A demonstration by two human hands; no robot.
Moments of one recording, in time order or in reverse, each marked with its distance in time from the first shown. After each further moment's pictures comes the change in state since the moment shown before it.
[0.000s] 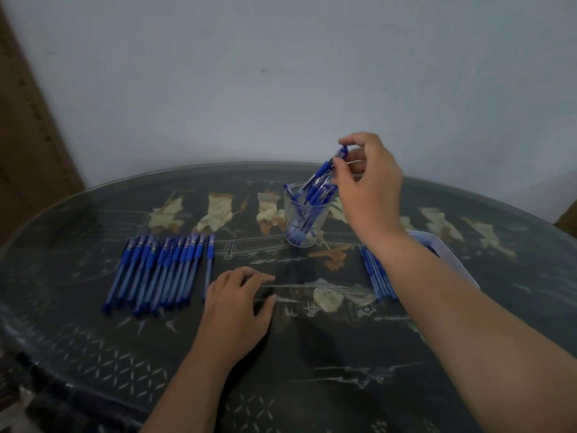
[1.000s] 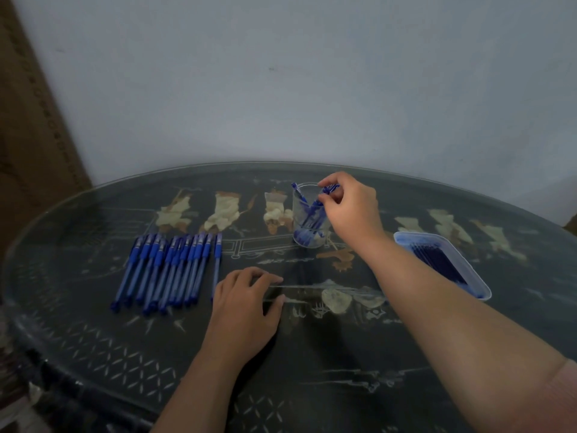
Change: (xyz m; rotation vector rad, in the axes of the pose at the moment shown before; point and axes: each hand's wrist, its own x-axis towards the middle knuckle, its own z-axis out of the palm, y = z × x) left_hand 0.001 0.003 -0.005 -0.007 -0.052 -0.018; right_hand -0.009 0.033 0.033 -0.199 -0.272 0.110
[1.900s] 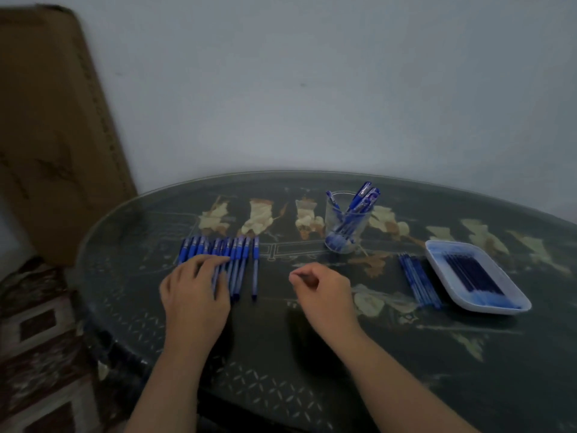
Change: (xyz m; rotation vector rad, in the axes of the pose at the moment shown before) left_hand -0.019 -0.065 -0.063 0.142 0.377 -0.284; right_hand -0.119 -0.042 0.064 0.208 -0.243 0.223
